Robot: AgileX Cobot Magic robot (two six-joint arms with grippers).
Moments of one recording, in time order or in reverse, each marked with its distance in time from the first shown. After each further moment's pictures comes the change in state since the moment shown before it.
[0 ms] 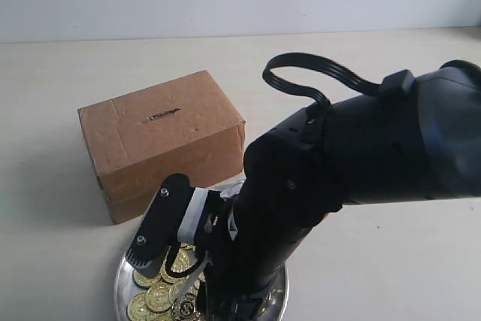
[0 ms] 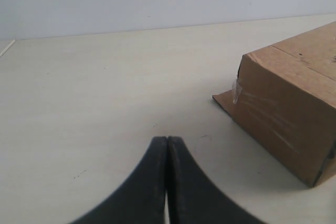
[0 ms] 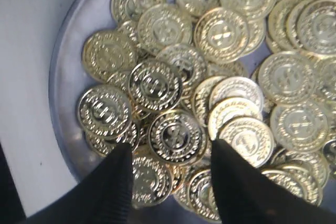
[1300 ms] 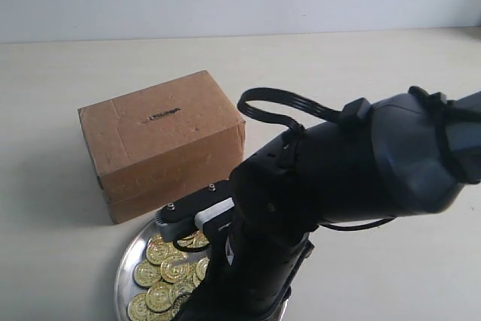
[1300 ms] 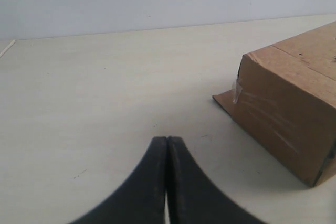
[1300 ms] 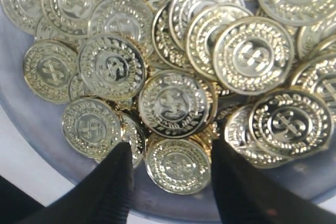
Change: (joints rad) left arm 0.000 0.000 0.000 0.000 0.000 0.000; right arm 0.018 0.073 0.000 0.000 0.047 0.711
